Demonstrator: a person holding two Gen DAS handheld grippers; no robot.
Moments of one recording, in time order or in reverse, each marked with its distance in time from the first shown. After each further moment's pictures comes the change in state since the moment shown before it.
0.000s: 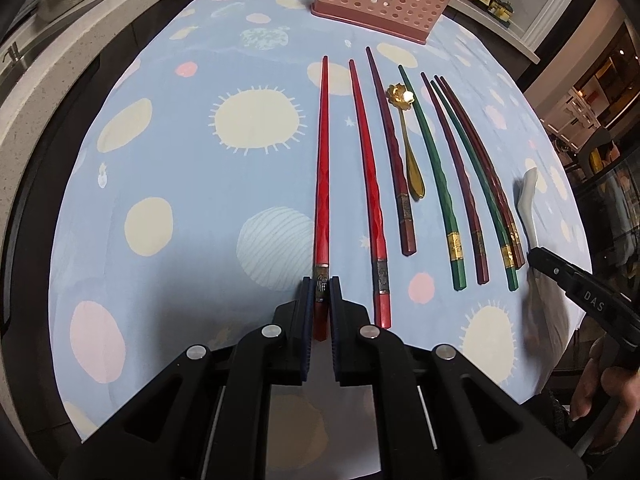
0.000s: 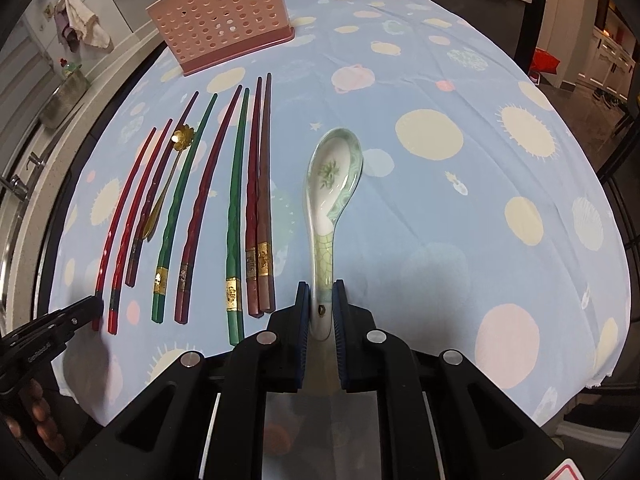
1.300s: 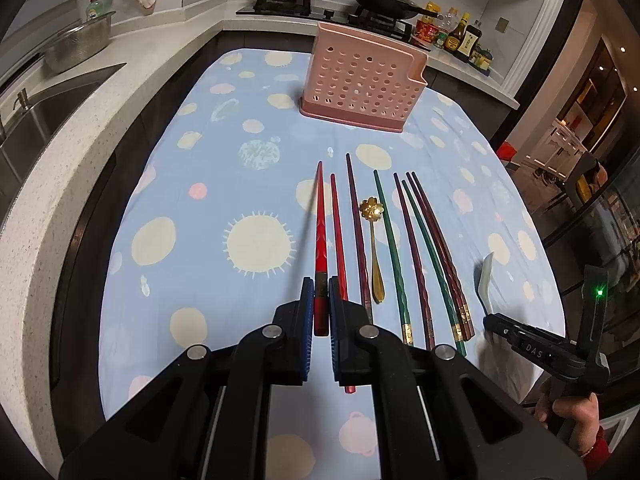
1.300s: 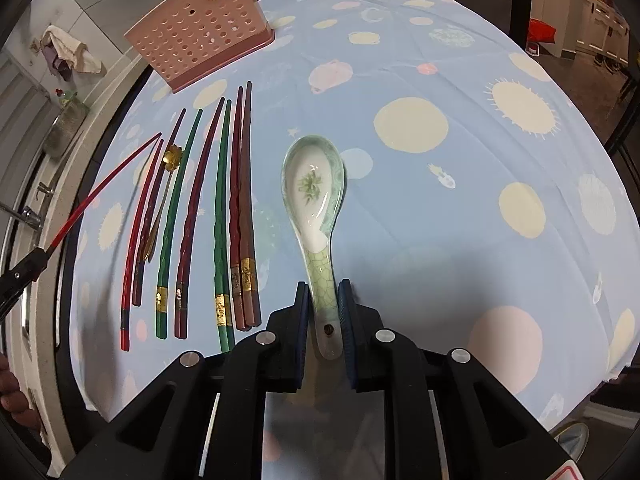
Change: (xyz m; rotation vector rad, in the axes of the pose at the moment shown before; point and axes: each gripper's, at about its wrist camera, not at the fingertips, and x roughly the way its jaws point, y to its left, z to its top) left arm -0.068 -0.010 0.049 0.027 -0.199 -0.014; right arm 0.005 -0.022 0.006 0.083 0.025 0.071
